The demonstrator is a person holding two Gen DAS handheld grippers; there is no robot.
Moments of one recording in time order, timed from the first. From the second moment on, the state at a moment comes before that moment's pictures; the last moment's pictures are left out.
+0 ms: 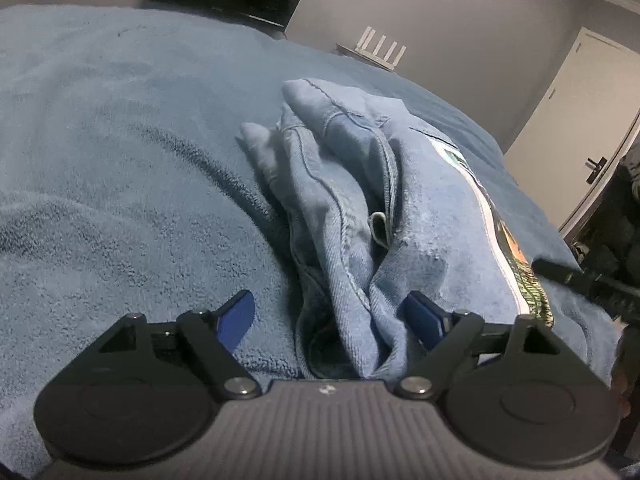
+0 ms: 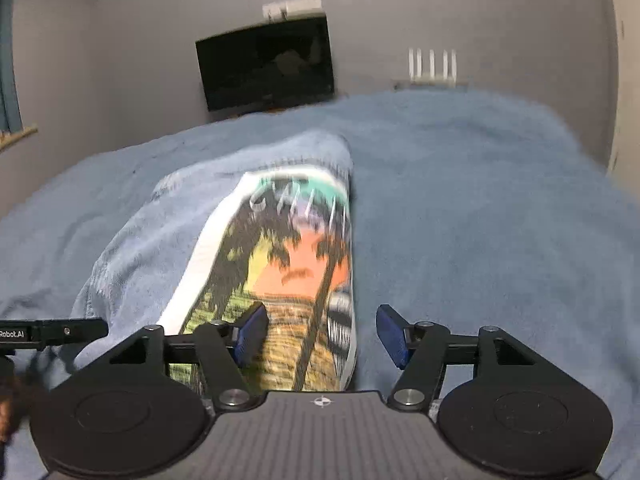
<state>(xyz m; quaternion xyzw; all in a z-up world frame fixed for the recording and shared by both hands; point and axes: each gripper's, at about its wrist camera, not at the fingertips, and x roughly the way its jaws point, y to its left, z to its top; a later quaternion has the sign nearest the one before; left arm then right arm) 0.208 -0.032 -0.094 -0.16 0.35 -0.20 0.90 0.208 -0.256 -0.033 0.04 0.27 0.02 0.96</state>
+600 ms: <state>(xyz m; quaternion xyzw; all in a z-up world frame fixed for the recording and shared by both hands) 0.218 -0.027 -0.104 -0.17 0.37 -0.19 0.89 0.331 -0.137 -0.043 0.01 0.37 0.15 0.92</state>
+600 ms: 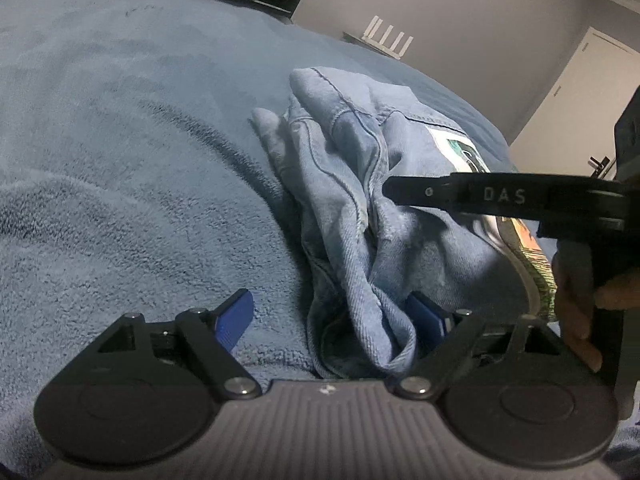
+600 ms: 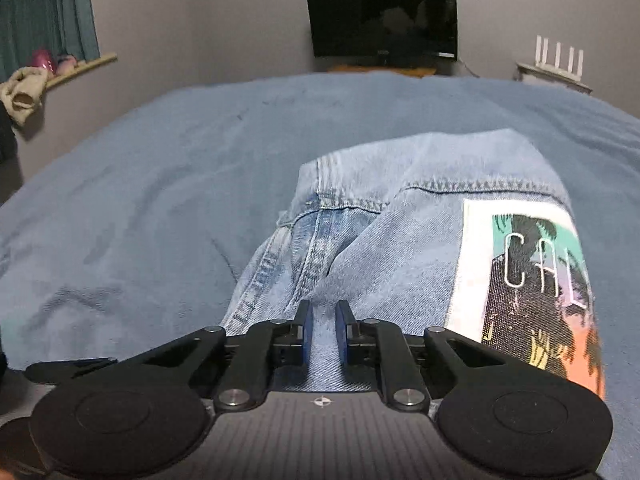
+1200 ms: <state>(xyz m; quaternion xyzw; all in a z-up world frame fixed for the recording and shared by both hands) 0.227 -0.031 -0.105 -0.17 0.37 -0.20 0.89 0.202 -0.291 -0.011 0.12 0.37 0.05 0.92</state>
